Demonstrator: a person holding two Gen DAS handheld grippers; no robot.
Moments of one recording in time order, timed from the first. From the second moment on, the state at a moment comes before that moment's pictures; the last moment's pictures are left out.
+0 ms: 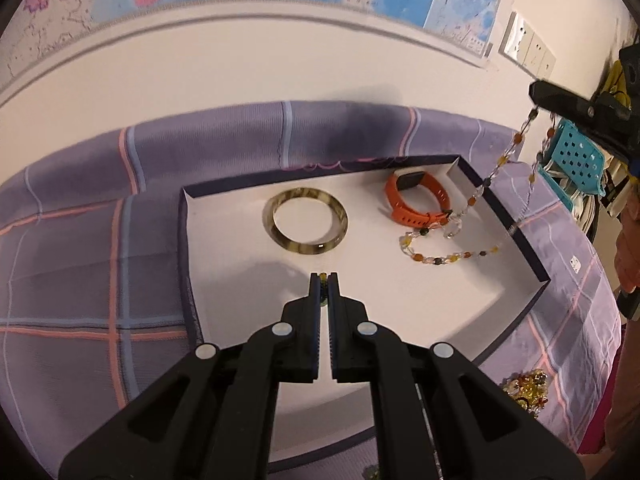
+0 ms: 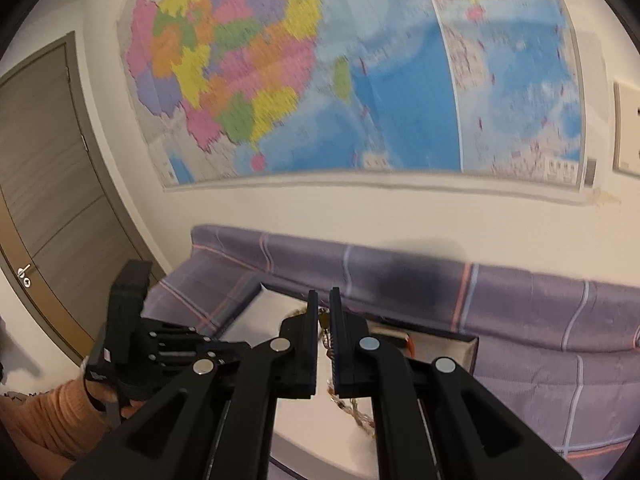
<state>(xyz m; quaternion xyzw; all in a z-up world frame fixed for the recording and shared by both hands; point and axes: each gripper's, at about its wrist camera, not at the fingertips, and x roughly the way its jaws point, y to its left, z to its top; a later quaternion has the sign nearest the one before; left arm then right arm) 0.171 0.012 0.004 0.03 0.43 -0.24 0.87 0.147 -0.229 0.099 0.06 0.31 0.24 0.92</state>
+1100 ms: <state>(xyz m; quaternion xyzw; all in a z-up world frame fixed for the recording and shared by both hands) 0.183 0.018 -0.004 0.03 0.44 -0.18 0.88 0.168 -0.212 -0.008 0.02 0.43 0.23 0.87</state>
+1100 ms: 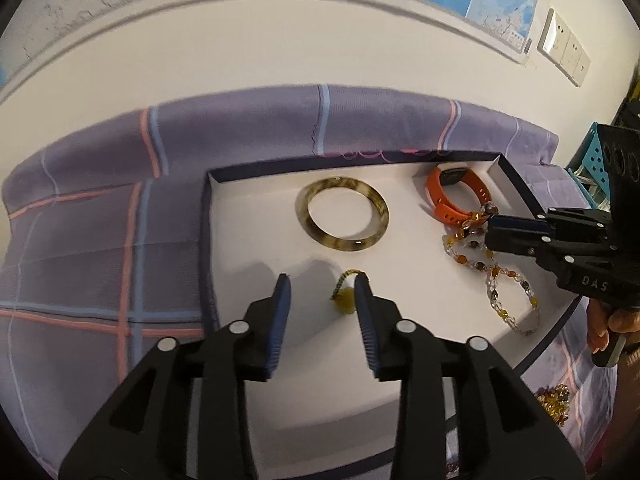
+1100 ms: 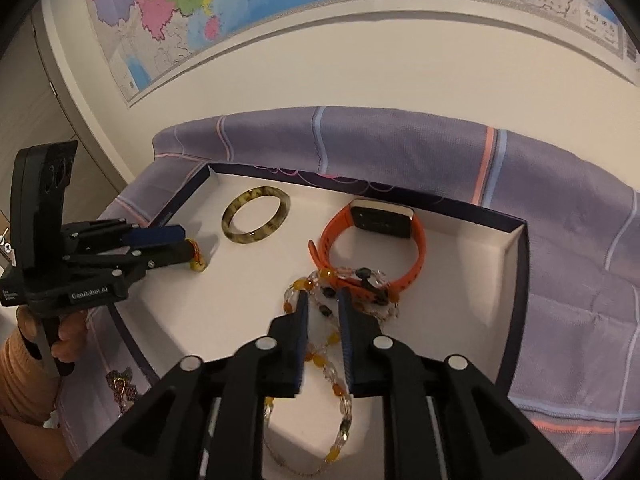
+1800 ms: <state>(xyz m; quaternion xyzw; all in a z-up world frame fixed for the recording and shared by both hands) 0.065 0.053 0.022 0.05 0.39 -0.24 0.89 0.043 -0.229 0.019 0.02 0.41 0.26 0.87</state>
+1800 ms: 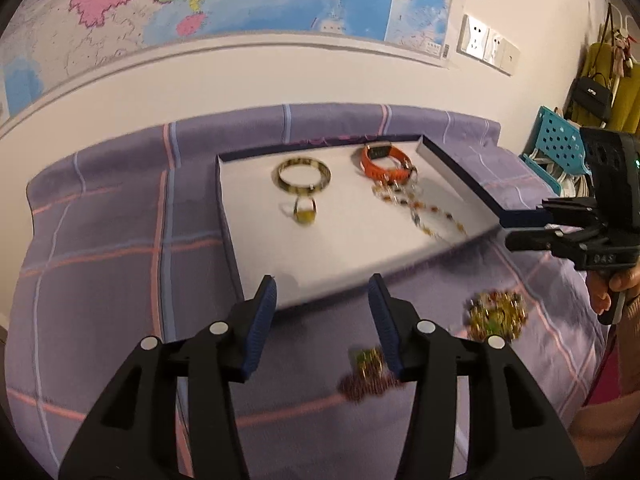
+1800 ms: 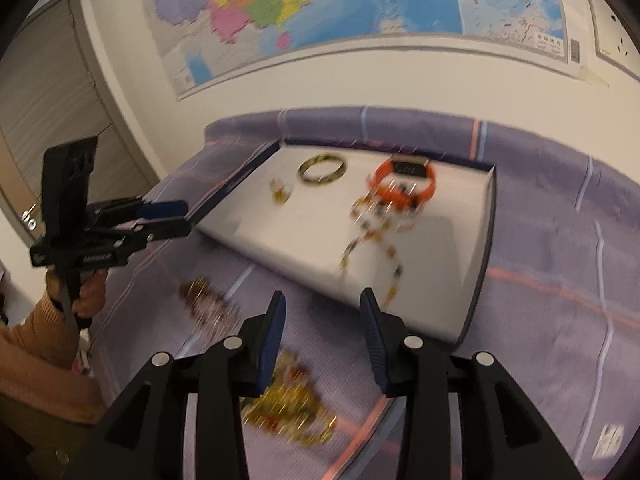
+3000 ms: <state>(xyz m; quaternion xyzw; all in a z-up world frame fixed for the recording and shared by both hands) 0.008 0.011 -0.009 0.10 0.39 -0.30 0.87 -0.006 -0.212 0.005 -0.01 0.41 0.24 0.88</state>
